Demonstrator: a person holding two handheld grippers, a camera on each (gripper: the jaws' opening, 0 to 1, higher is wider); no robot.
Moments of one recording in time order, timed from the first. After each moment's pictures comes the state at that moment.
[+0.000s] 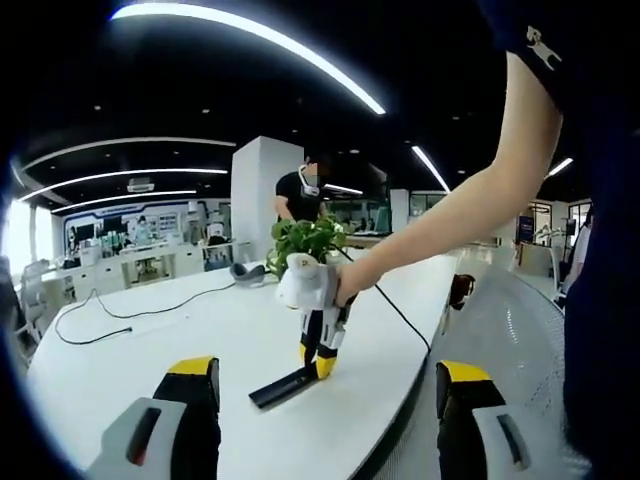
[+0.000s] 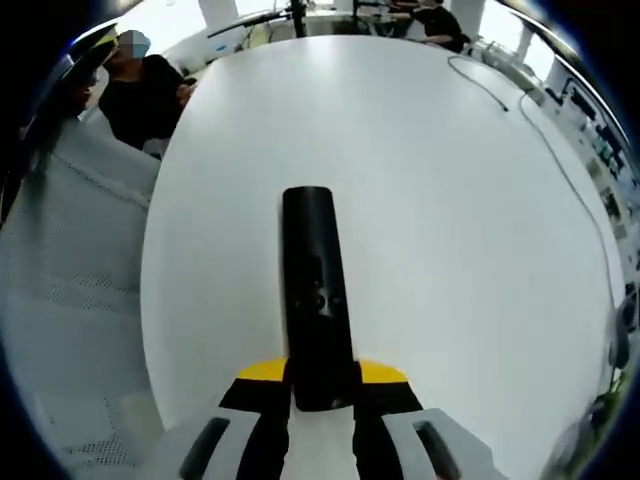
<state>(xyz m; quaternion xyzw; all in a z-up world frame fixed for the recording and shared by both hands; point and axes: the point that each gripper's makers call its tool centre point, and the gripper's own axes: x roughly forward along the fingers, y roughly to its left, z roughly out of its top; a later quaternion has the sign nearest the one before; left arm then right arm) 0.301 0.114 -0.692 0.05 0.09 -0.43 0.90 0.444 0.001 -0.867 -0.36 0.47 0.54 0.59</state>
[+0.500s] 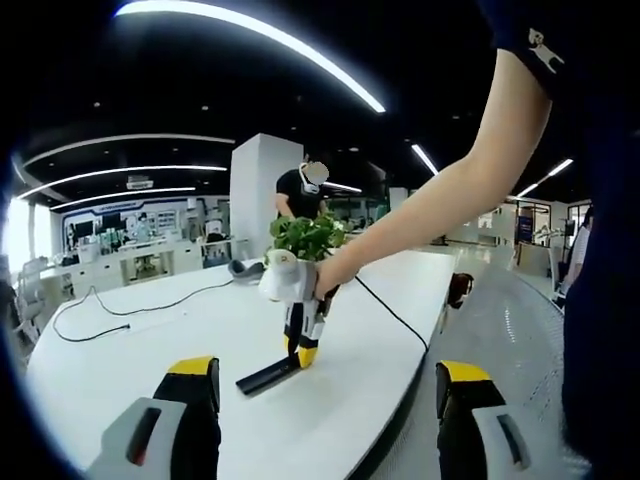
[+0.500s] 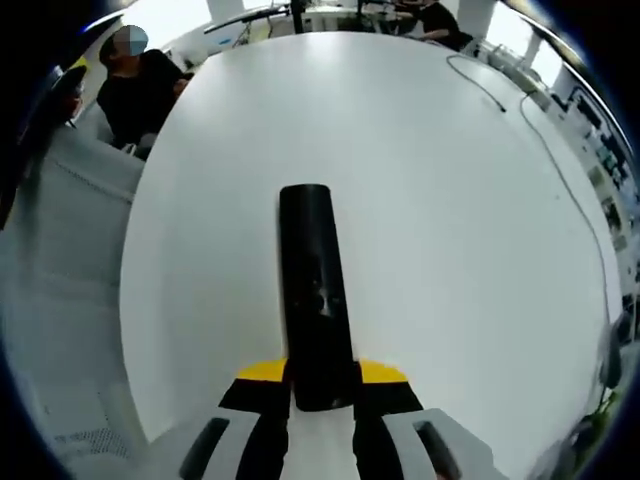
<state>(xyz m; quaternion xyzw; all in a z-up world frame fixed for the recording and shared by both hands) 0.300 0.114 -0.694 0.04 0.10 -0.43 0.89 0.479 0.001 -0.868 -0.38 0.47 0.54 0.58</state>
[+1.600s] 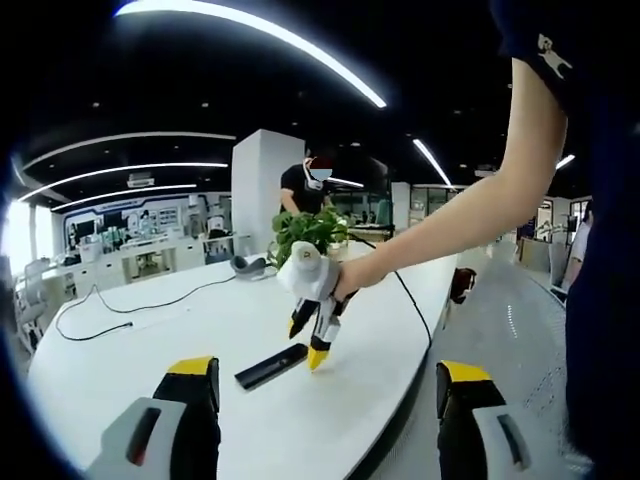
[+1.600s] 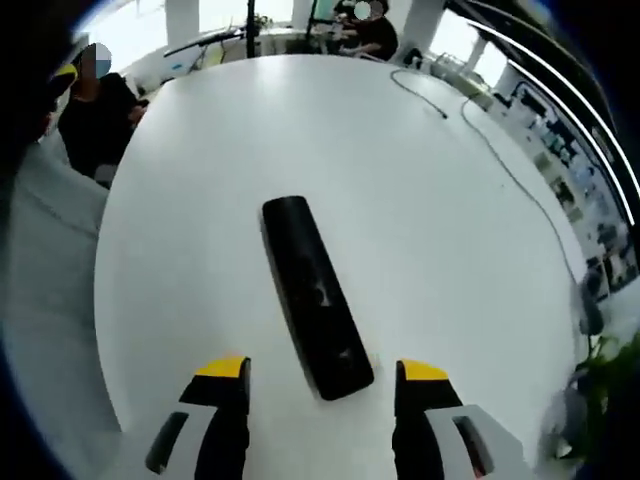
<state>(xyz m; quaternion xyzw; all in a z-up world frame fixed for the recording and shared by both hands) 0.303 0.115 -0.698 0.05 0.10 -0.43 0.90 0.476 -0.005 -0.853 -0.35 0.40 0.45 0.71</state>
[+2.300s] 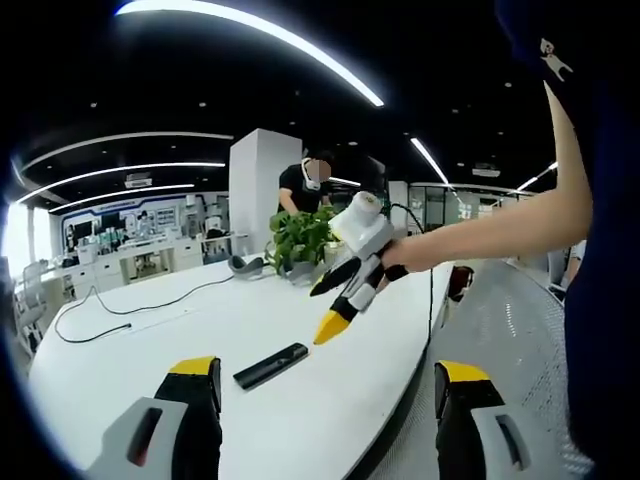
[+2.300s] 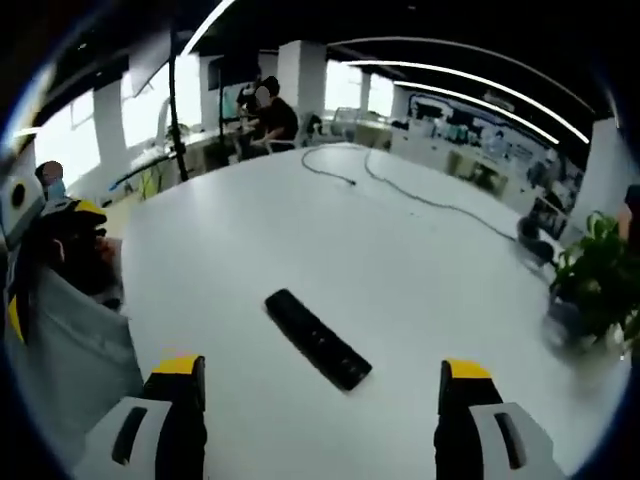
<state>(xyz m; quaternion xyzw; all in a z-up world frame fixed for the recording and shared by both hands) 0.301 0.114 -0.698 0.06 0.10 -0.43 0.89 0.441 -0.004 -0.758 -0.12 0.31 0.37 0.87</state>
